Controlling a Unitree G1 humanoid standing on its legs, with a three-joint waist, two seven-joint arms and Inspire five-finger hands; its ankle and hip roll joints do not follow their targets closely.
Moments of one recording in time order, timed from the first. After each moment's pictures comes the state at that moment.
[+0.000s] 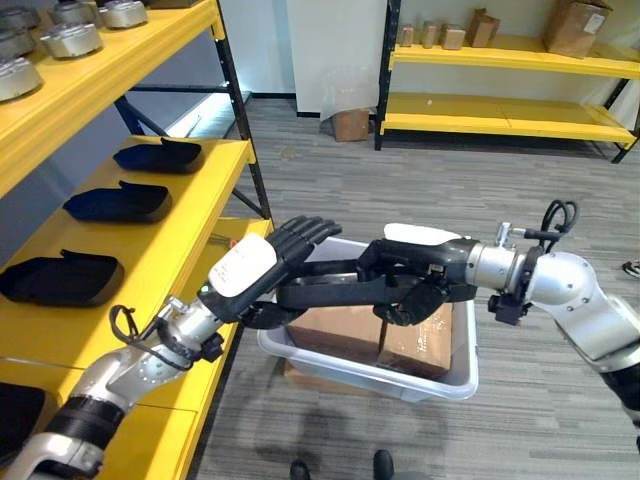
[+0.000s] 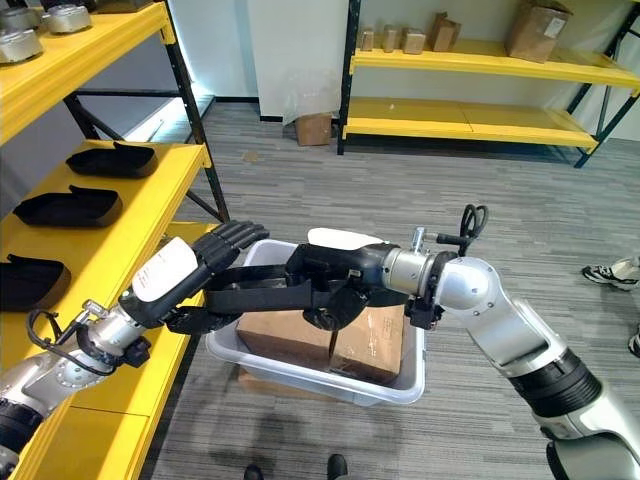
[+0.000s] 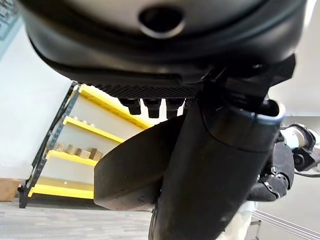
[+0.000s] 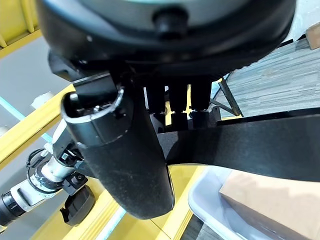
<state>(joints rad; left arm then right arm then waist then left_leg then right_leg) -0.26 0.88 -0.27 0.29 0.43 -0.90 0.26 -0.56 -0.92 0.36 -0.27 0.10 0.02 0.66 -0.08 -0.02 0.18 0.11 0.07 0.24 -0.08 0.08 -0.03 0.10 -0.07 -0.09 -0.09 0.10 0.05</state>
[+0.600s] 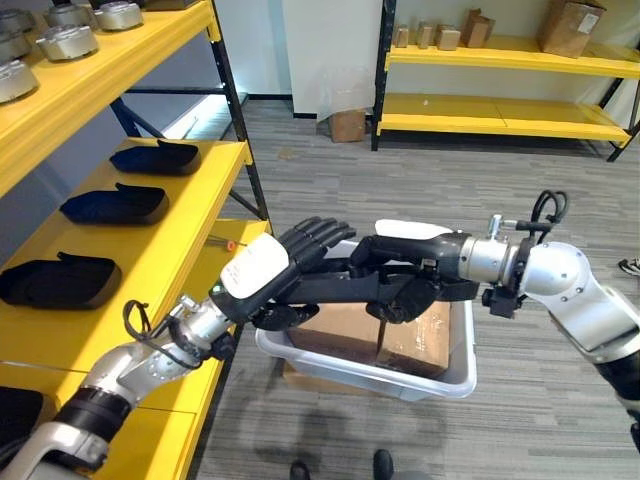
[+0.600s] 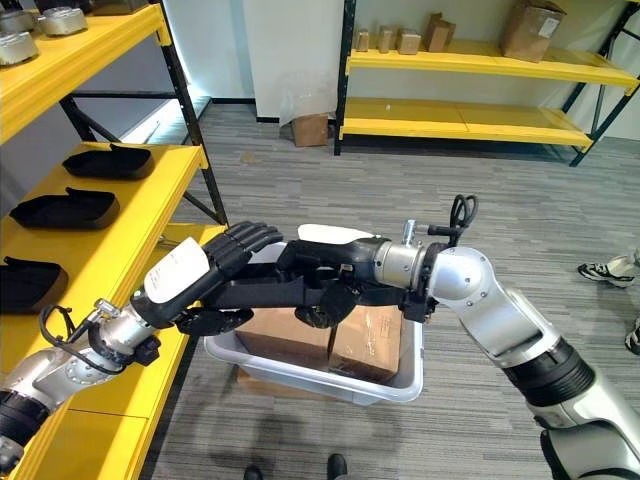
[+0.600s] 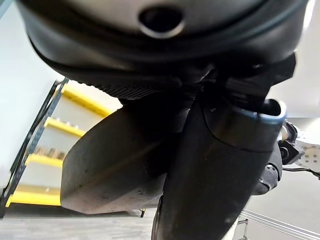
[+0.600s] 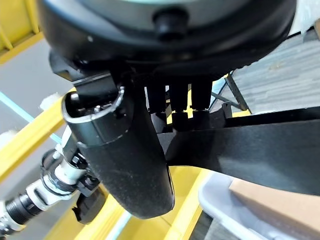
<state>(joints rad) -0.31 0.88 -0.35 0.28 0.56 -0.90 0.43 -0.61 -0.91 0.40 -0.26 0.19 0.08 0.67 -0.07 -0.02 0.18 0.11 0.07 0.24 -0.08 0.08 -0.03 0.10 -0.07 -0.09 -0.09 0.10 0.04</state>
